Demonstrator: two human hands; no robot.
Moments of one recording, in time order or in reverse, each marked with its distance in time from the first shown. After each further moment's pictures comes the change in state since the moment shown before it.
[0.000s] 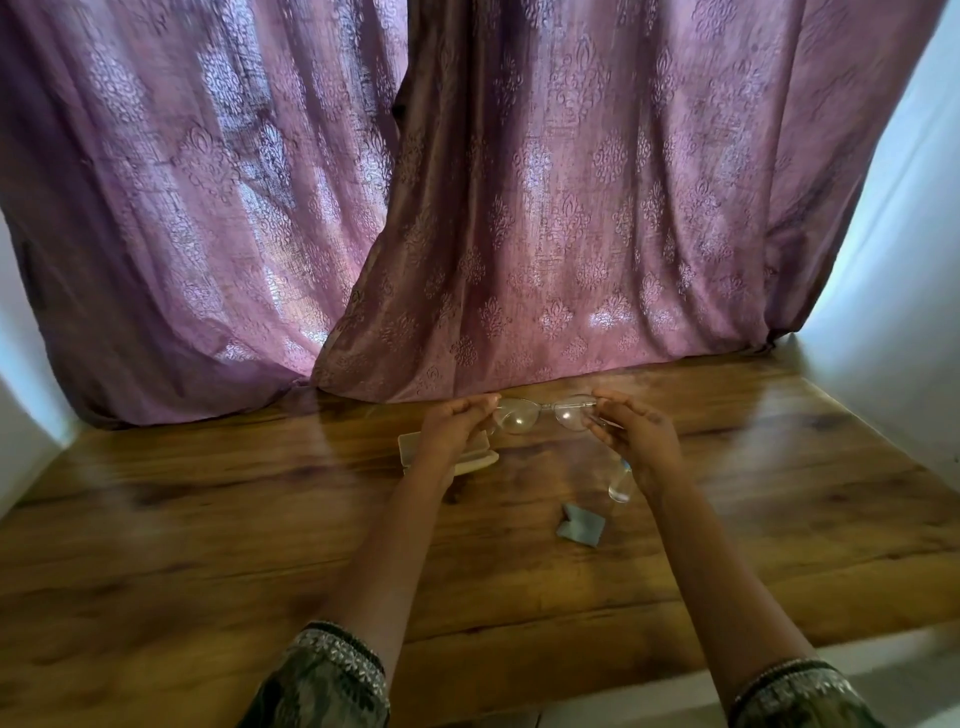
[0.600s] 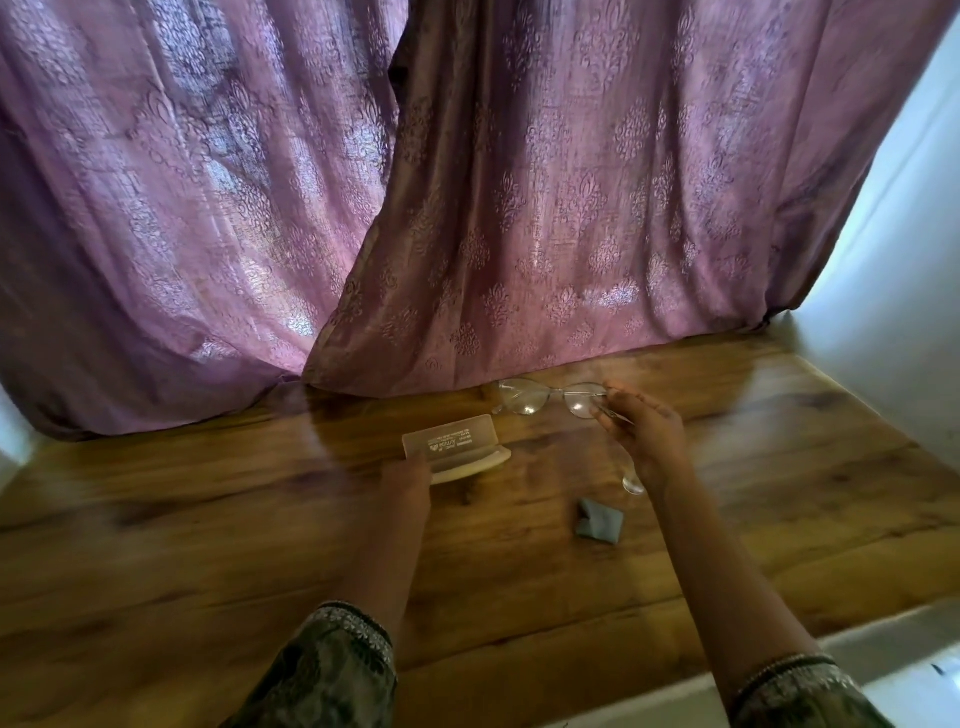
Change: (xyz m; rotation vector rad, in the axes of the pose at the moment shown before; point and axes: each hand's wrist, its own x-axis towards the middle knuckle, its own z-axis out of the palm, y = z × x) left_hand 0.060 -0.072 -0.072 0.291 0.433 -0.445; right_hand 0.011 0.011 0.029 0.115 0.167 -0.001
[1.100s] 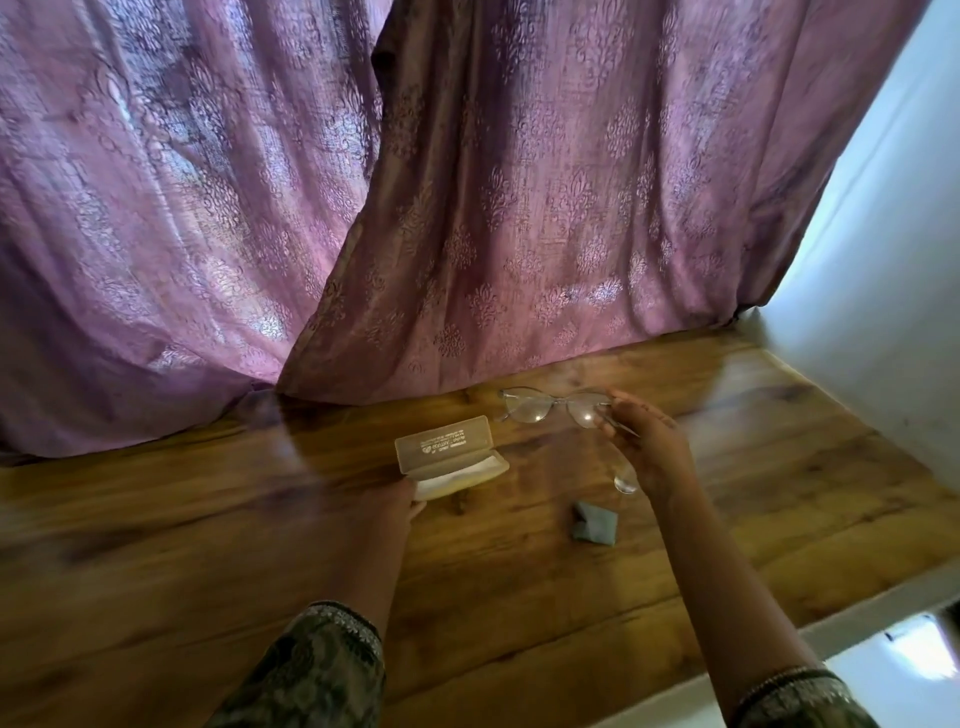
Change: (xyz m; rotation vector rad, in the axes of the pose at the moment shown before) left_hand 0.038 -0.014 -0.002 -0.282 -0.172 -0.216; right_hand 0.001 0.007 -0.002 -0.019 0.094 0.000
